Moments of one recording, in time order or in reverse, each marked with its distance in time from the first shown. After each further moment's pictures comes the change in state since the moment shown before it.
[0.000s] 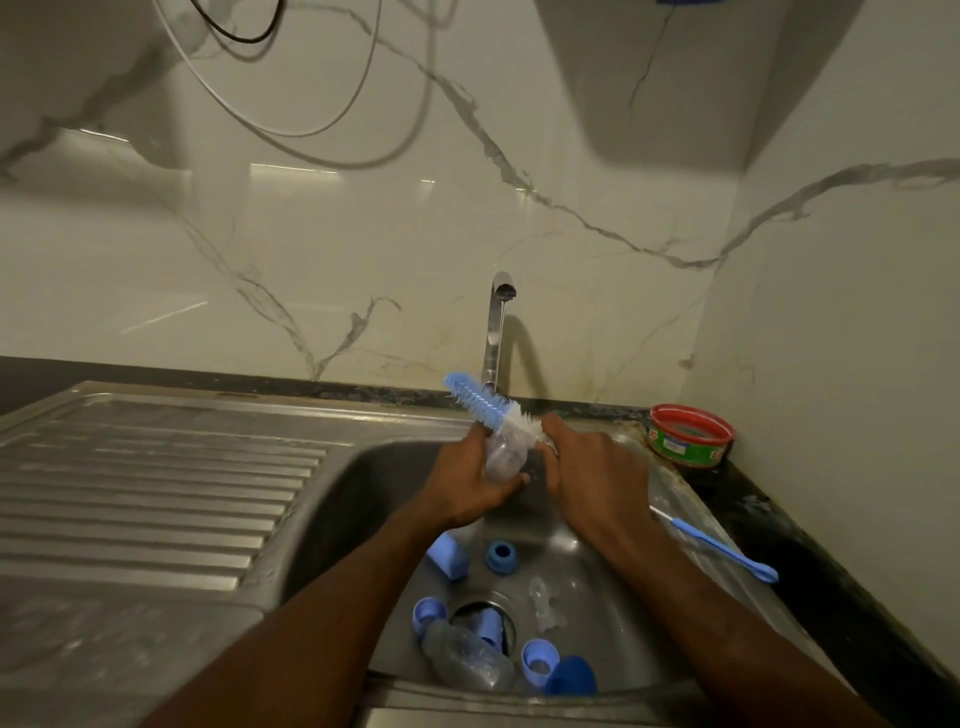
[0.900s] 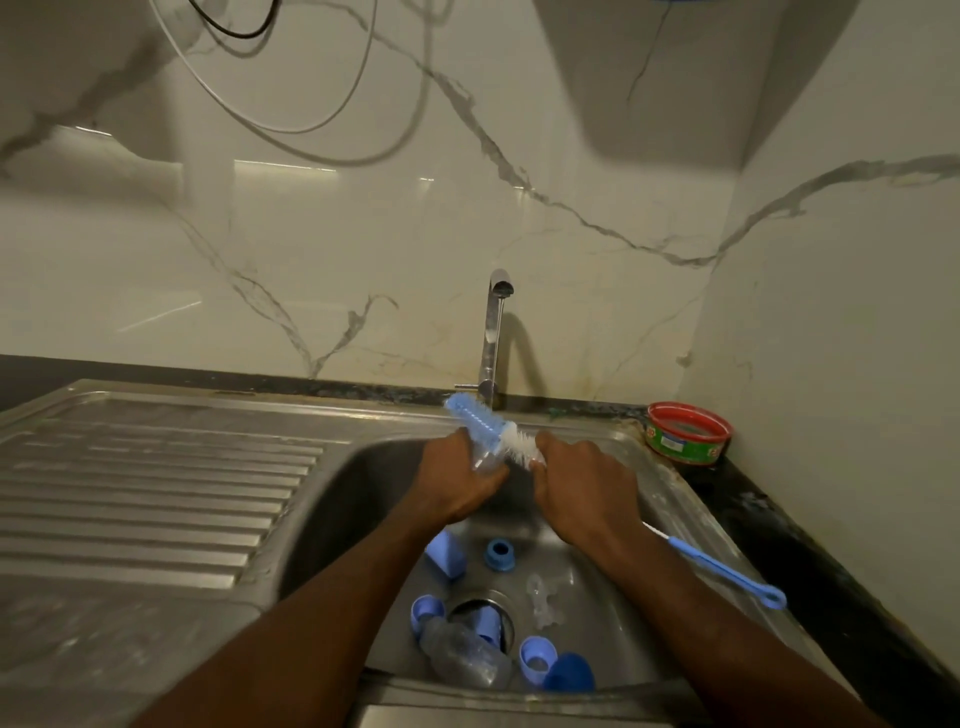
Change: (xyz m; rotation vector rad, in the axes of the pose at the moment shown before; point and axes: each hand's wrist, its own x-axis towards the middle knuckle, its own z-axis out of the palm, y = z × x) left_hand -0.005 0.001 -0.002 -0.021 0.043 -0.104; right_hand -0.009 -0.007 0.004 -0.019 -0.040 0.040
